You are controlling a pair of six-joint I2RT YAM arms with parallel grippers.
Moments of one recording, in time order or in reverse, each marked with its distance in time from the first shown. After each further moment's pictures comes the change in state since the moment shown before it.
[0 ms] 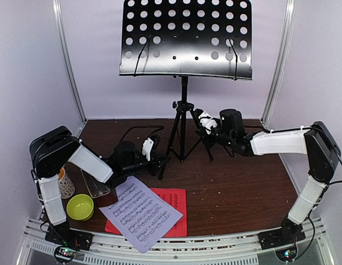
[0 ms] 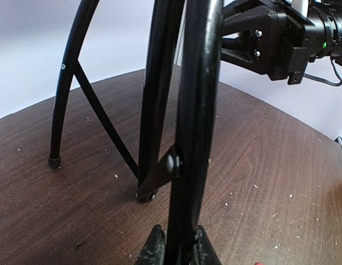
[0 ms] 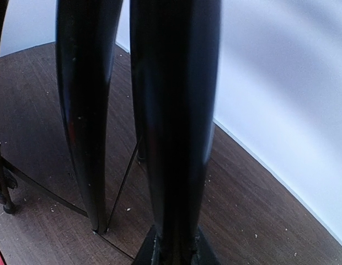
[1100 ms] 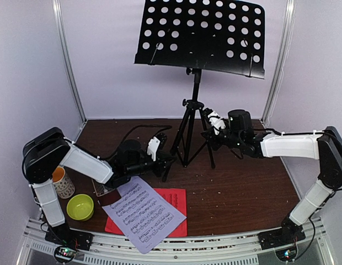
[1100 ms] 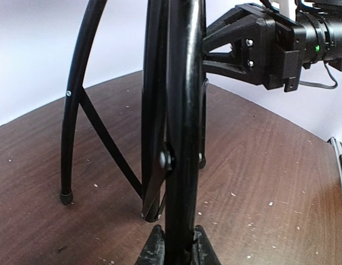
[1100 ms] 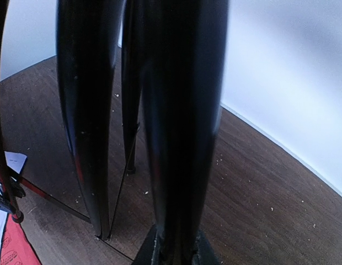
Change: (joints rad) left arm -0.105 -0.097 0.026 -0.132 -0.089 -0.005; right arm -0.022 -0.133 -0.093 -0.079 -0.060 0.141
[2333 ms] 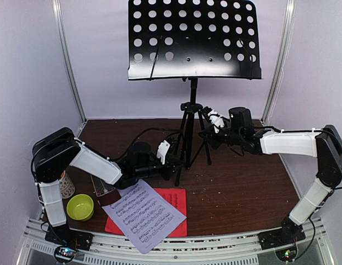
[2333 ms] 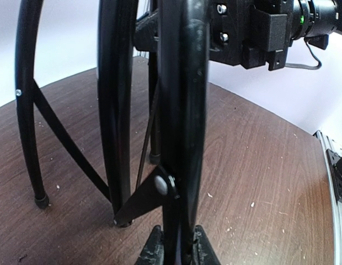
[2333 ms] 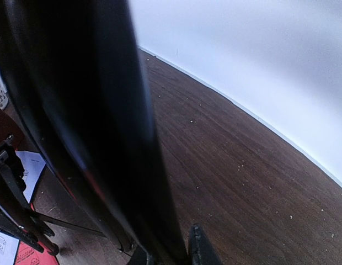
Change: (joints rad) left arm -0.048 0.095 0.095 -0.019 0.059 -0.034; right arm -0.031 0.036 0.047 -0.016 -0.151 0.024
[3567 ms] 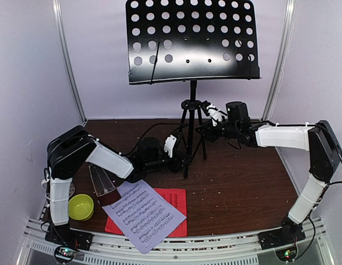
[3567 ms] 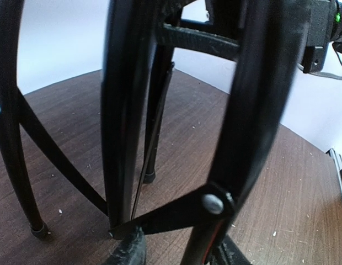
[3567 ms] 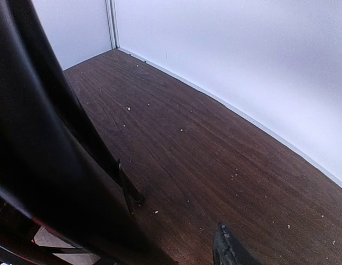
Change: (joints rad) left arm 0.025 0.161 0.195 -0.018 -0.003 -0.030; right arm -0.023 0.091 0.122 -0.035 -0.029 0.046
